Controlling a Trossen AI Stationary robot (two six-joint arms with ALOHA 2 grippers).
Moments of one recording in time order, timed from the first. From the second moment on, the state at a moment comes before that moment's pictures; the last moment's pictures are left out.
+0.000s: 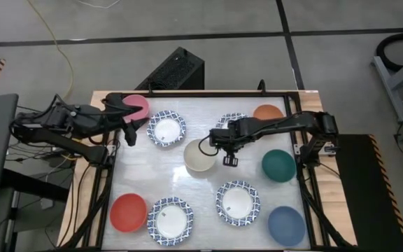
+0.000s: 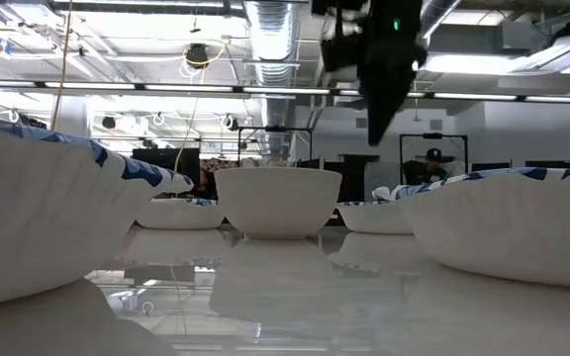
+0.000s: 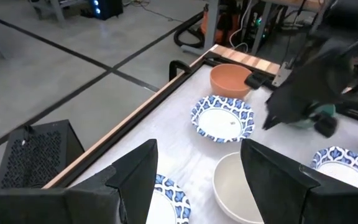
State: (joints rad) left arm -0.16 0.89 1.28 -0.80 -0.66 -0.34; right arm 0.01 1.71 1.49 -1.11 0.18 0.12
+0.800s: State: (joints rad) left arm -0.16 0.95 1.28 -0.80 -0.52 -0.43; right arm -0.14 1.72 1.22 -0.84 0.12 0.05
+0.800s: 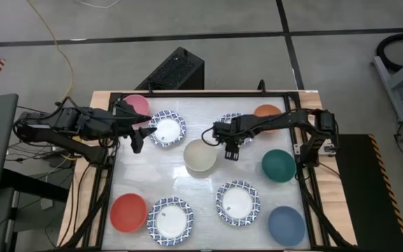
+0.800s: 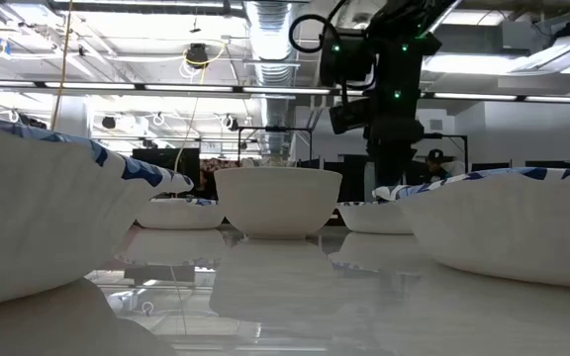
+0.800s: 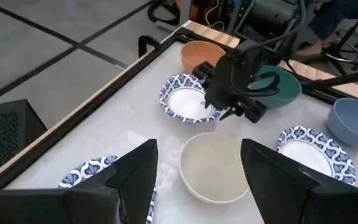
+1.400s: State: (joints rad) left arm -0.16 0.95 1.28 -0.80 -0.52 -0.40; right arm -0.19 1.72 1.10 -0.77 0.20 0.02
